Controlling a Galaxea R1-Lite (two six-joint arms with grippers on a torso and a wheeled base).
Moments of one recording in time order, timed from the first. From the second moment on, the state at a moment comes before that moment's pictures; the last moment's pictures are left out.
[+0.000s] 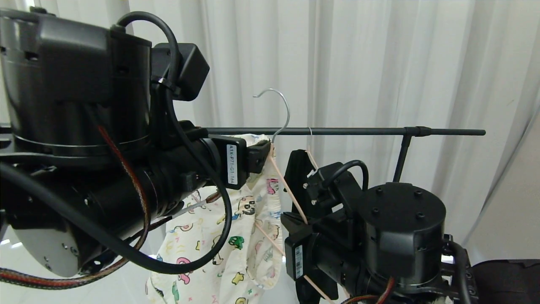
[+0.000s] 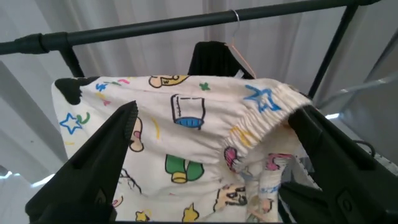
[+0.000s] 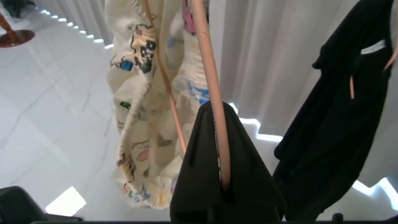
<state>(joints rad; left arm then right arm) -0.87 1.47 -1.10 -0.06 0.58 -0.12 1.15 1.77 -0.84 -0.69 -0.38 0.28</state>
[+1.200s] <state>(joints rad) -0.71 1.12 -0.68 -0.07 0.14 0.17 1.01 1.65 -0.62 -0.79 -0.29 0.06</state>
